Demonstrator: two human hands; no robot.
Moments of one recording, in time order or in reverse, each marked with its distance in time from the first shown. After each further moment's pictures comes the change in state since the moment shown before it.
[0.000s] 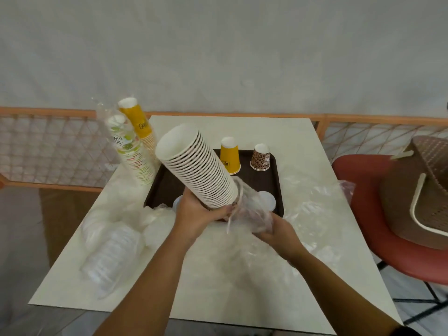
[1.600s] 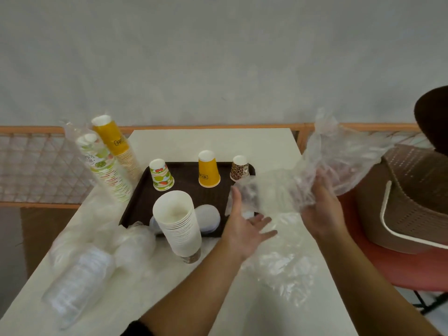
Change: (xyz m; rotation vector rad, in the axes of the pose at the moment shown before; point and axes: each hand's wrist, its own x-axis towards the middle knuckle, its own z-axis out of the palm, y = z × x) left_hand -0.005 0.059 0.142 -1.029 -0.252 -0.846; right_hand 0.012 0.006 -0.128 0.417 0.426 -0.128
